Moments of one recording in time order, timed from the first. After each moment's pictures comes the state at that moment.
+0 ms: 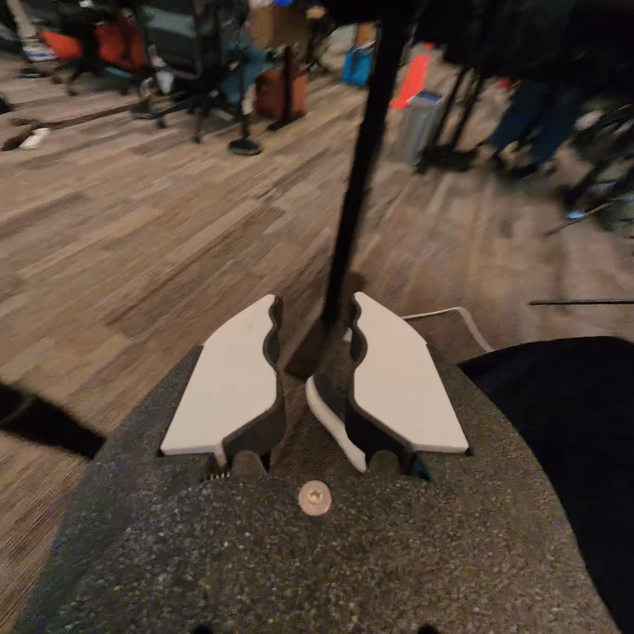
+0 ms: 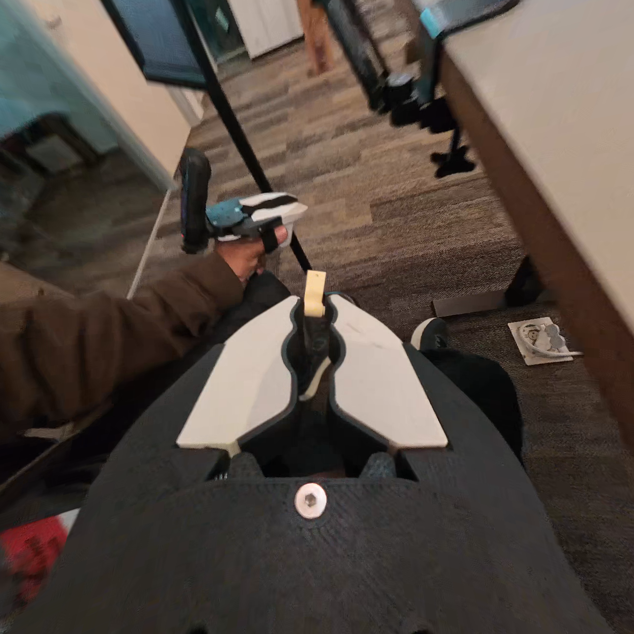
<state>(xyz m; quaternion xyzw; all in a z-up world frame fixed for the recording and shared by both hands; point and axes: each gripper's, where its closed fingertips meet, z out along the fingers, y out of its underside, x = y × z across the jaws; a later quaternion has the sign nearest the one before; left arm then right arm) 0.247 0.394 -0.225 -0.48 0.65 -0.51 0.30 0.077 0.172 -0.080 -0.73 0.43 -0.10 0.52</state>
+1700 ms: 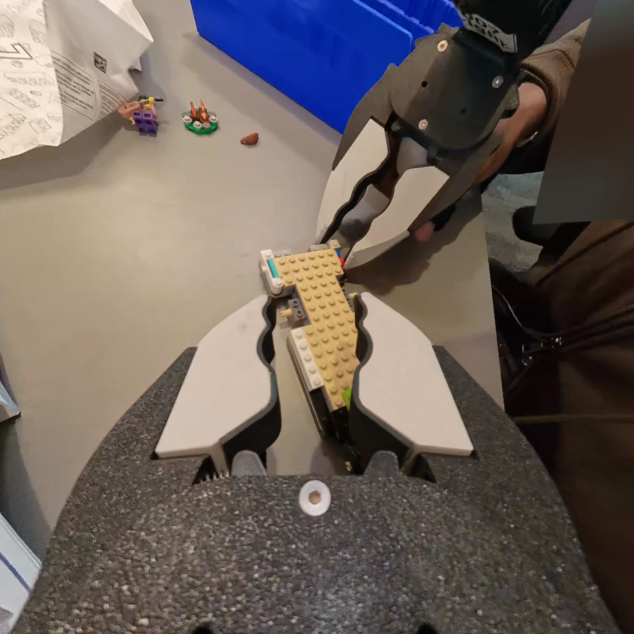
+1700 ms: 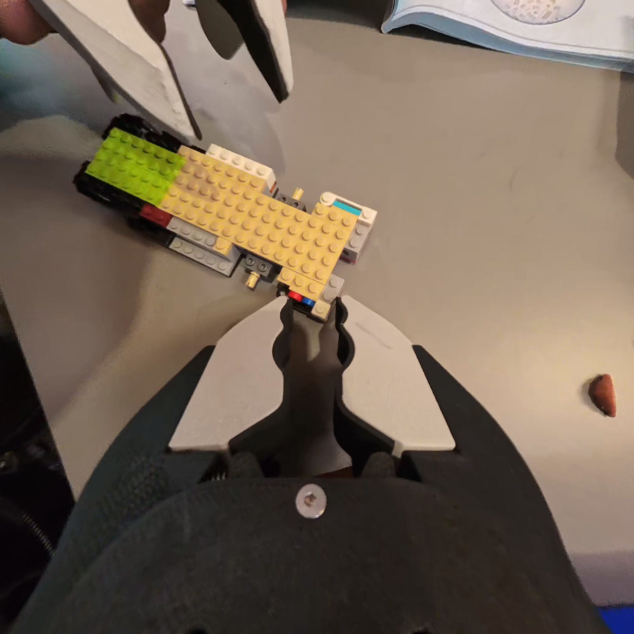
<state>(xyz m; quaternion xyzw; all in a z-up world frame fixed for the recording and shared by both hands) 0.152 -0.131 -0.017 0.24 0.84 -0.42 -0.23 0.102 -0.168 -0.067 -0.70 0.60 -0.24 0.30</state>
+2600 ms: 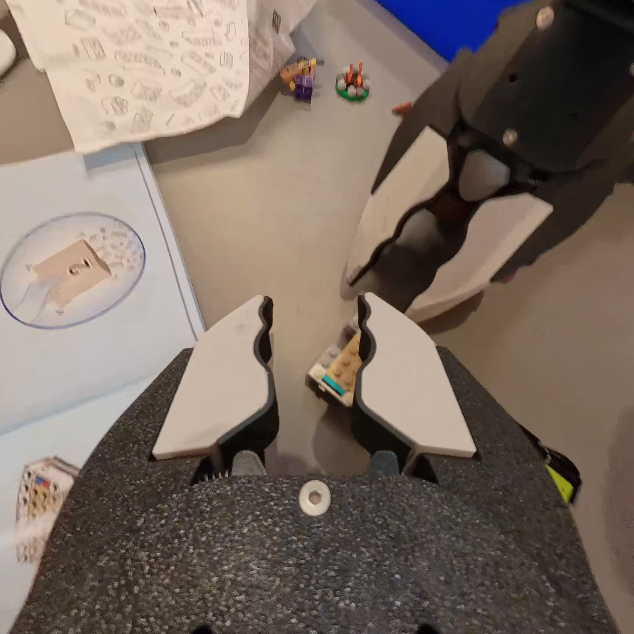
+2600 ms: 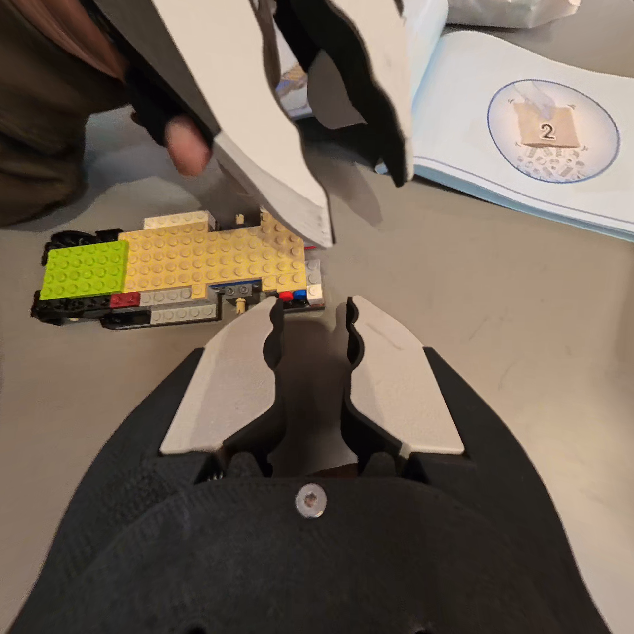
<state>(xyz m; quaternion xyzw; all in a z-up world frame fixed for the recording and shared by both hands) 0.245 -0.186 -0.035 0.20 0.89 -0.39 -0.15 0.212 -0.171 -0.061 -0.73 0.54 -0.21 0.36</state>
